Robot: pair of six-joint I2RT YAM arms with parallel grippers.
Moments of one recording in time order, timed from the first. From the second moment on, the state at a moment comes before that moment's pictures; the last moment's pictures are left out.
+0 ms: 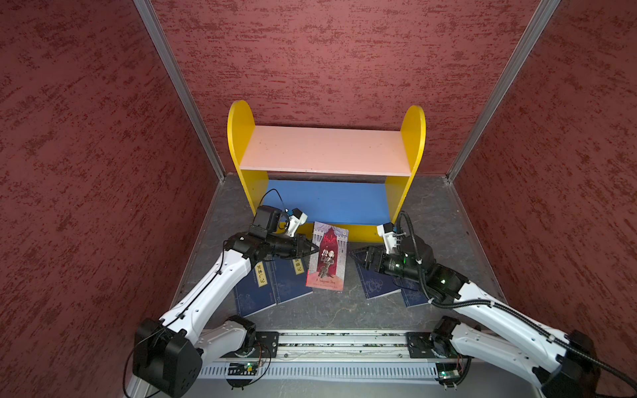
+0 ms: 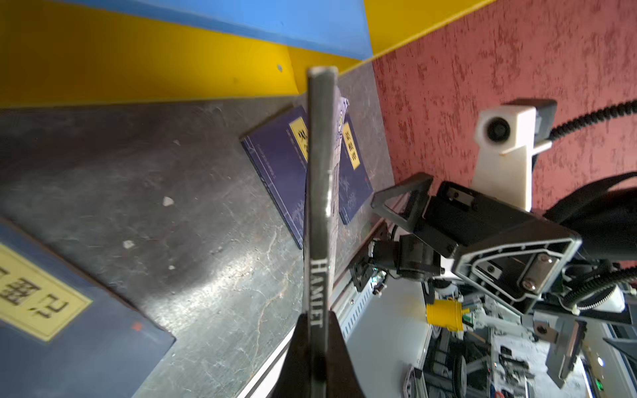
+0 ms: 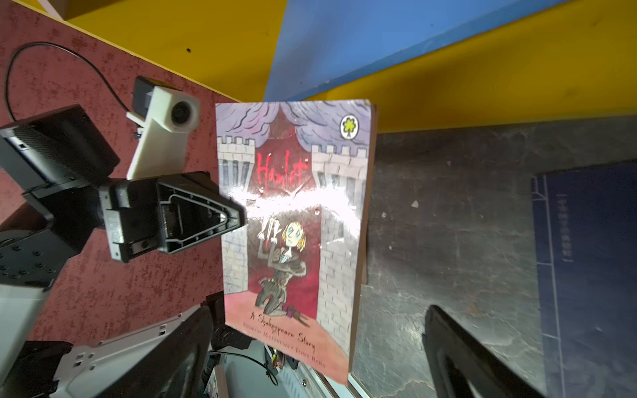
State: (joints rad) left arm -0.34 1.12 0.93 -0.64 0.76 -0.48; right arm 0.75 0.92 0.63 -0.11 -0.30 0.97
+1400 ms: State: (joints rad) left arm -0.02 1.03 0.86 -0.28 0.61 -1.10; right arm 0.81 1.59 0.81 0.71 -0.41 1.34
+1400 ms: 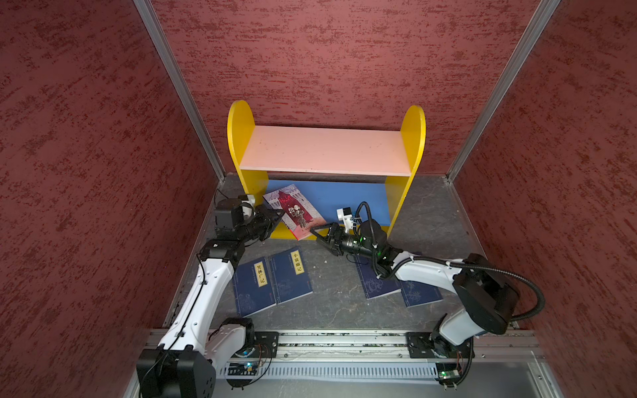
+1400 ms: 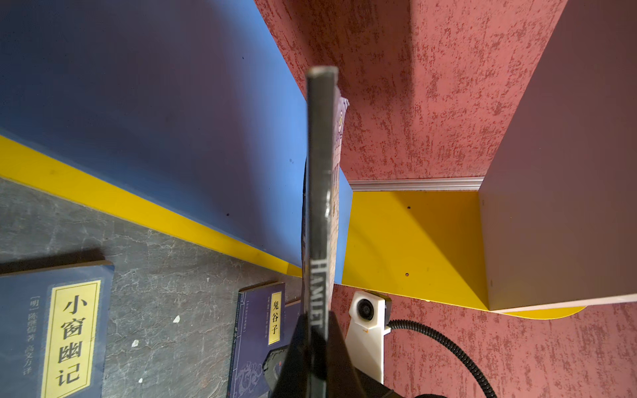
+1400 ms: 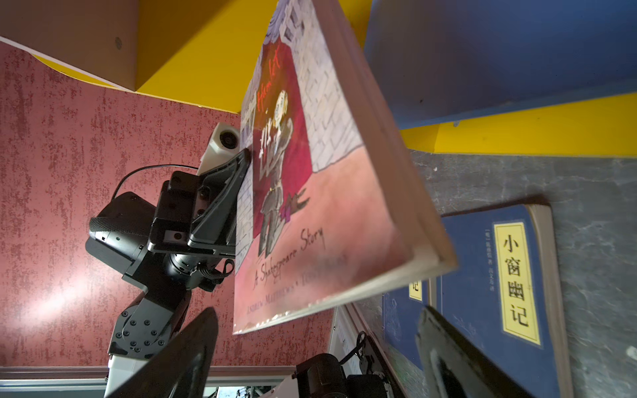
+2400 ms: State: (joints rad) left arm -0.02 1.01 0.79 -0.25 0.62 -1.19; right arm 0.82 1.71 0.93 0.83 -0.40 1.39
